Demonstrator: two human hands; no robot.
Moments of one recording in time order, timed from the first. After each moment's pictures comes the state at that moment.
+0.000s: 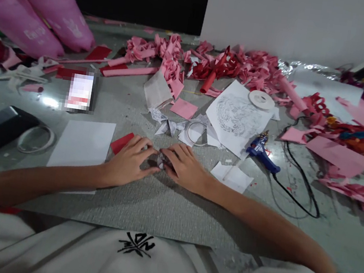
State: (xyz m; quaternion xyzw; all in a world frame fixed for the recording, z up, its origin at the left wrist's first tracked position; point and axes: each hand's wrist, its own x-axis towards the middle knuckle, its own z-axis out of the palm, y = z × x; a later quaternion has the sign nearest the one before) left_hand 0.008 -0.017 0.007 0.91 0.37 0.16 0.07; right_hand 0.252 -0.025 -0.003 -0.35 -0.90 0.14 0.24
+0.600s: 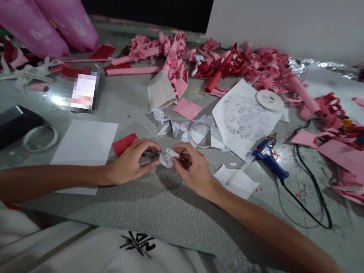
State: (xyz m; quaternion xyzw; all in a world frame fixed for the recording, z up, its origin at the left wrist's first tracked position) left_hand 0.007 -0.016 -0.001 0.84 0.39 0.27 0.26; right_hand 0.251 -0.033 -0.007 -0.43 -0.66 0.46 0.41
